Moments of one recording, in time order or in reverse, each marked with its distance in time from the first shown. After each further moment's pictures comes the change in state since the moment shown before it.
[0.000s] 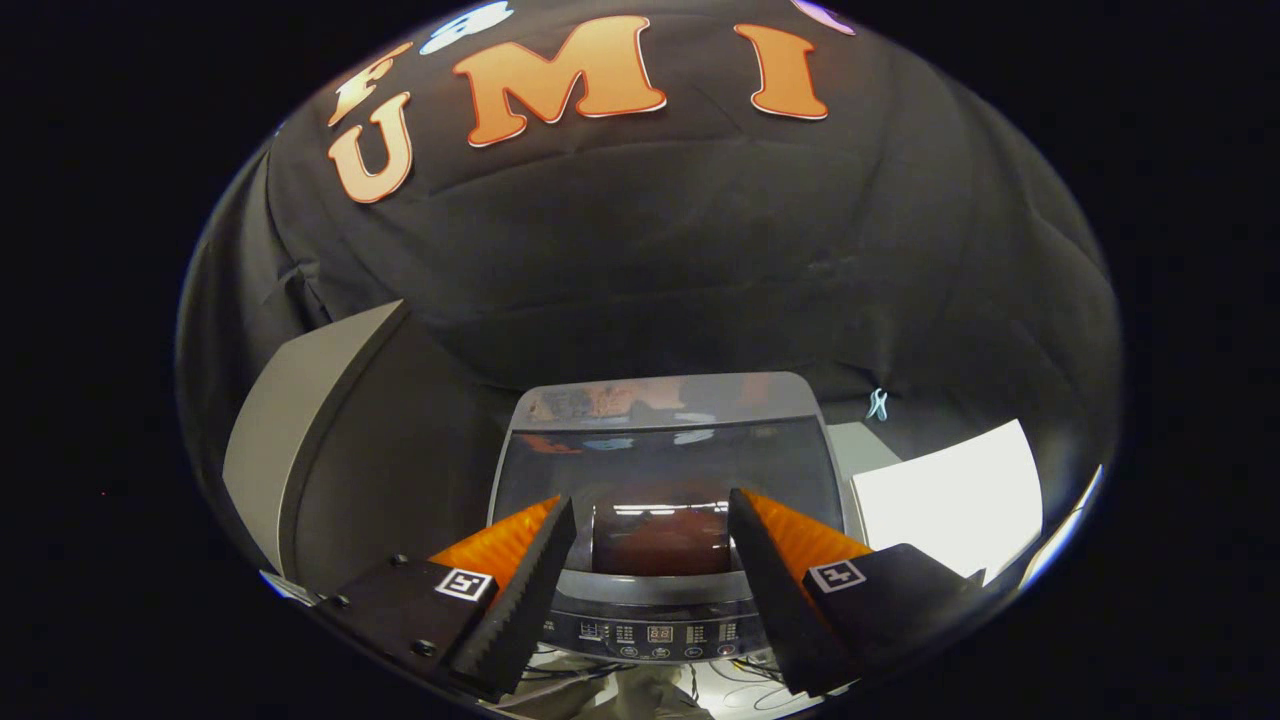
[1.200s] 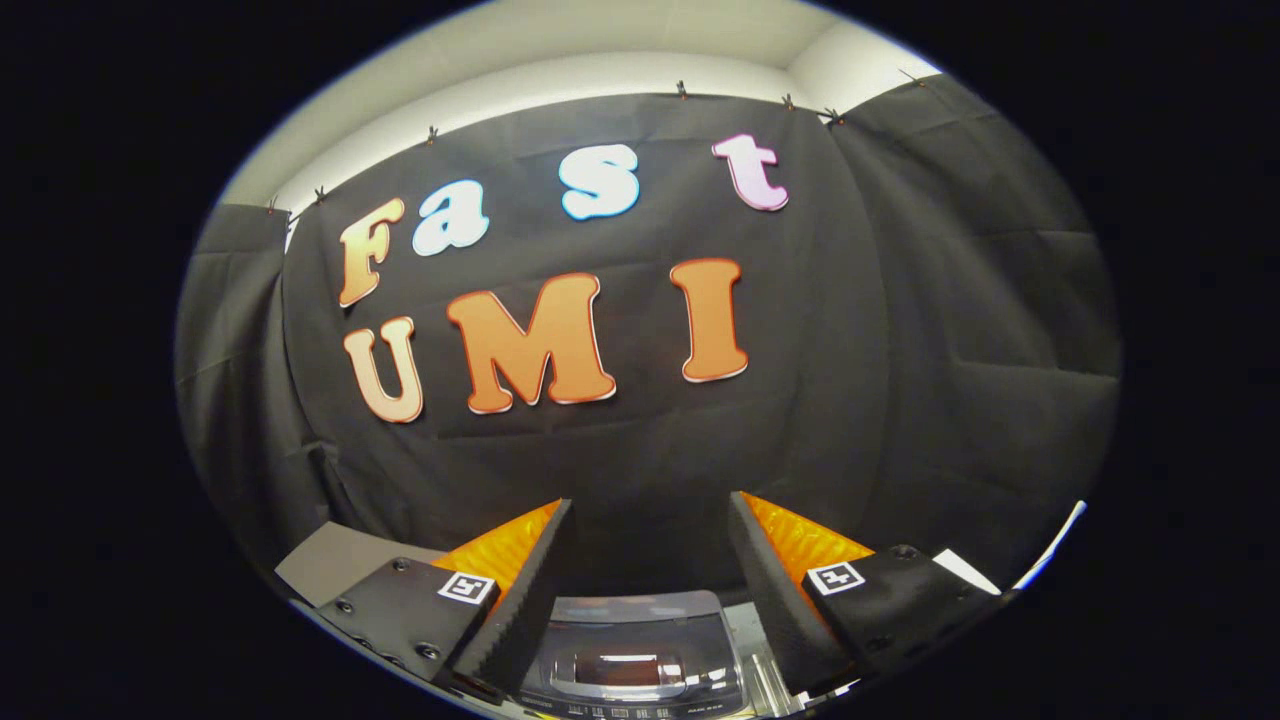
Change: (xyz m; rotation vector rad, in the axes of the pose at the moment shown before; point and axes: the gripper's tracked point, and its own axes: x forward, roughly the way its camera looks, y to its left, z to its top) arm -0.254 -0.062 0.212 0.018 -0.648 -0.057
